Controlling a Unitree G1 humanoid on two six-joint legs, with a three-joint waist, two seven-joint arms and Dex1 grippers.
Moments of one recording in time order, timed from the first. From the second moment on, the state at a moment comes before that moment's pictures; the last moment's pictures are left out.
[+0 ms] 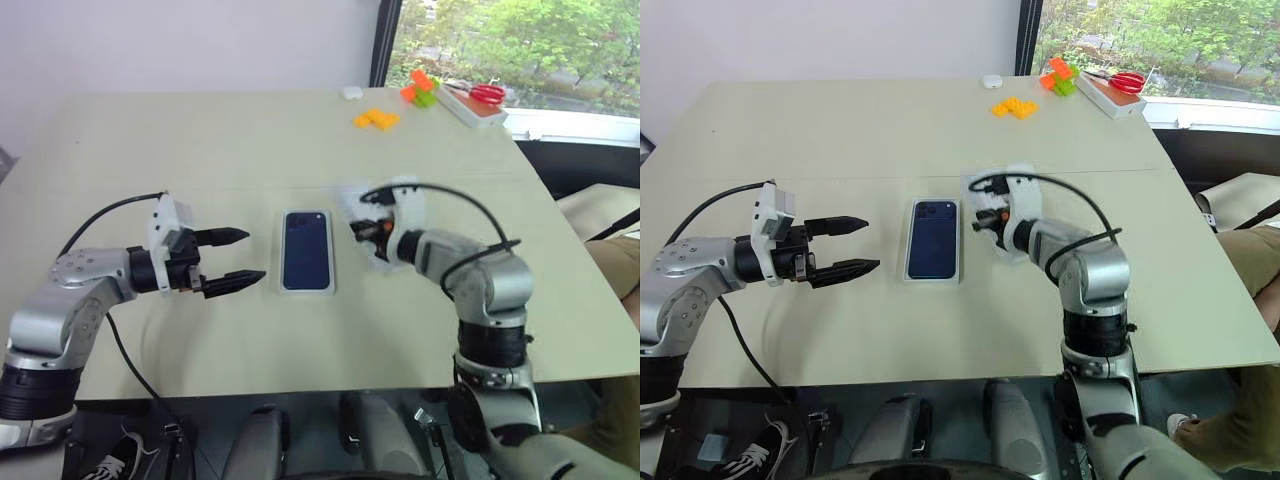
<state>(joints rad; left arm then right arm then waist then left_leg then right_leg) -0.28 0.78 0.15 -0.23 -0.64 0.58 -1.09 -0.68 -0.09 -0.18 -0.24 0.31 1.30 0.34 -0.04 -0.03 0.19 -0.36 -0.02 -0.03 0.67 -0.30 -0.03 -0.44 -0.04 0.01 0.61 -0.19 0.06</state>
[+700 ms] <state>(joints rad) -0.28 0.71 0.20 -0.22 -0.70 0.61 -0.99 -0.94 0.18 -0.77 -0.11 0.65 1.61 0.10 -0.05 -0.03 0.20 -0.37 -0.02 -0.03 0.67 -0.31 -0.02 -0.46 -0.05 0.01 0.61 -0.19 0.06</state>
